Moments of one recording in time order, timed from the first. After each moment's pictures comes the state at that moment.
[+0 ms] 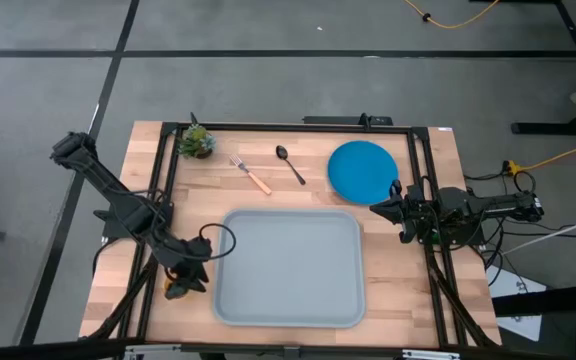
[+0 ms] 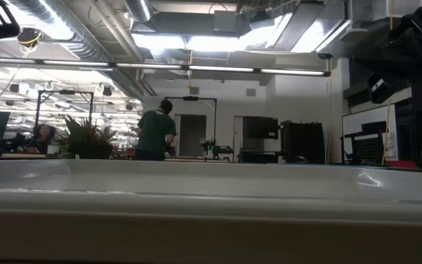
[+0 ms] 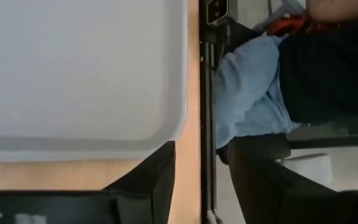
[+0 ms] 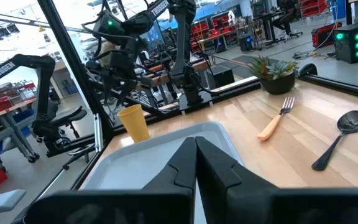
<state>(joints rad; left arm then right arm) -0.70 1.00 0.72 -0.41 0.05 -0.93 0.13 0.00 0.01 0.05 0.13 0.33</state>
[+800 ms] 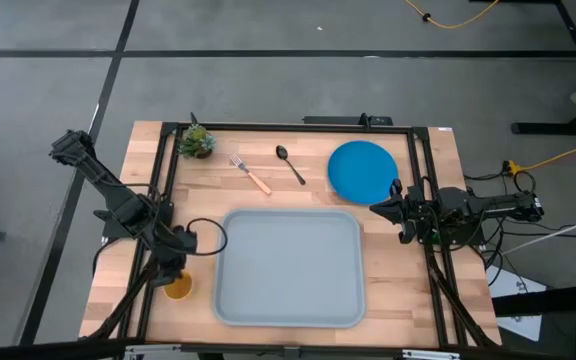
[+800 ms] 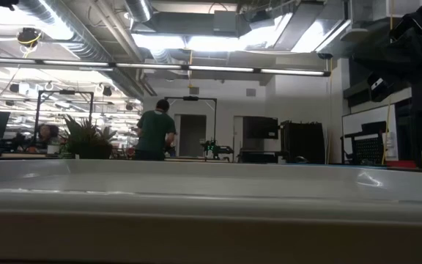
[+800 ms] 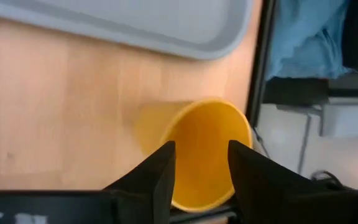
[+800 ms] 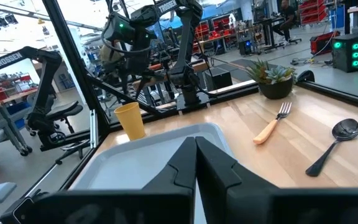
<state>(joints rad) -0.70 0.90 0.72 -0.80 0.17 -0.98 0.13 0.00 0.01 0.05 0.13 0.28</state>
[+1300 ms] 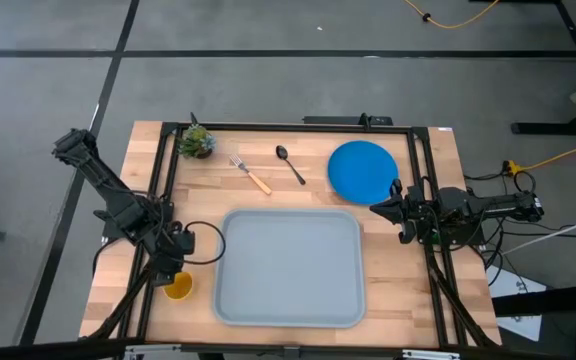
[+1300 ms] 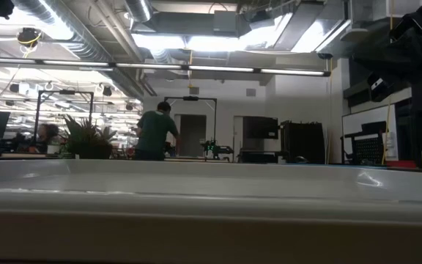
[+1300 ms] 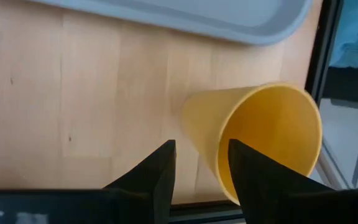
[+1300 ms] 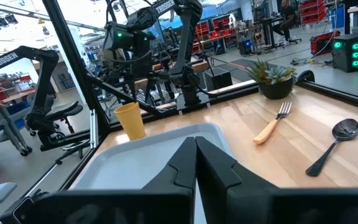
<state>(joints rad) -0.76 0.95 0.72 -0.90 0.07 -0.96 0.13 0.00 0.01 0.05 0.13 0.28</state>
